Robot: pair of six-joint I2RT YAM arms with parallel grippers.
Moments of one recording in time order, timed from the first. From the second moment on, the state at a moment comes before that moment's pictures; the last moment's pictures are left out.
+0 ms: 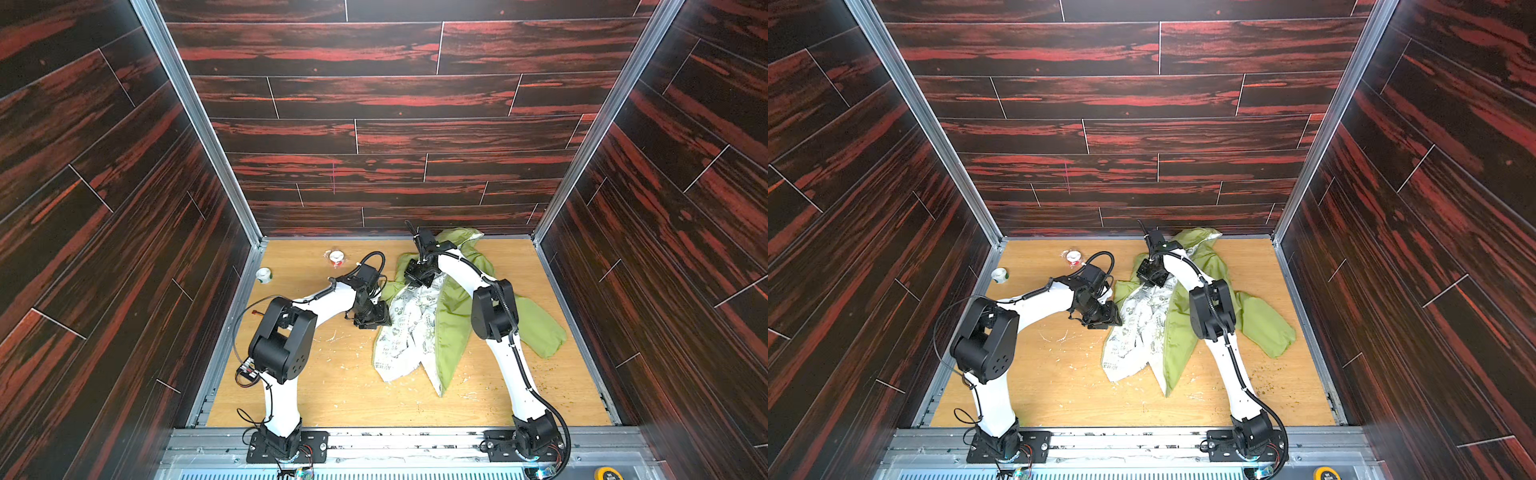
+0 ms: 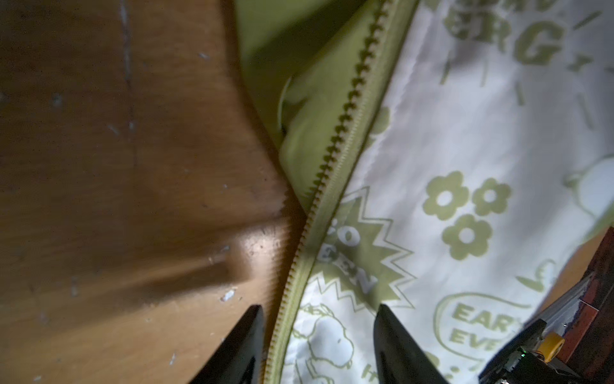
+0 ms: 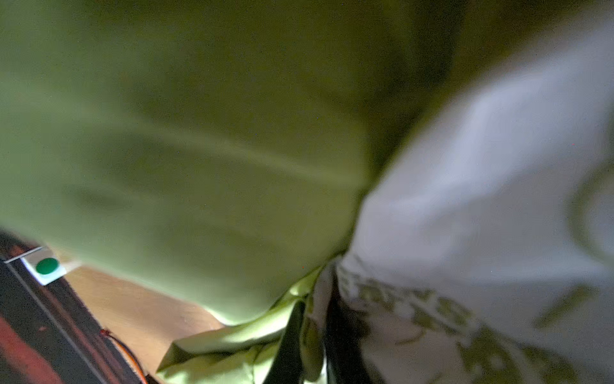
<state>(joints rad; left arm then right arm) -0.46 1.94 1.31 -0.67 0.39 -0.49 0.45 2.58 2.31 -0.92 -0.30 0.86</state>
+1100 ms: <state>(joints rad) -0.47 1.72 1.29 -0.70 0.39 -0.49 0.42 2.36 2.28 -0.86 -0.49 0.83</state>
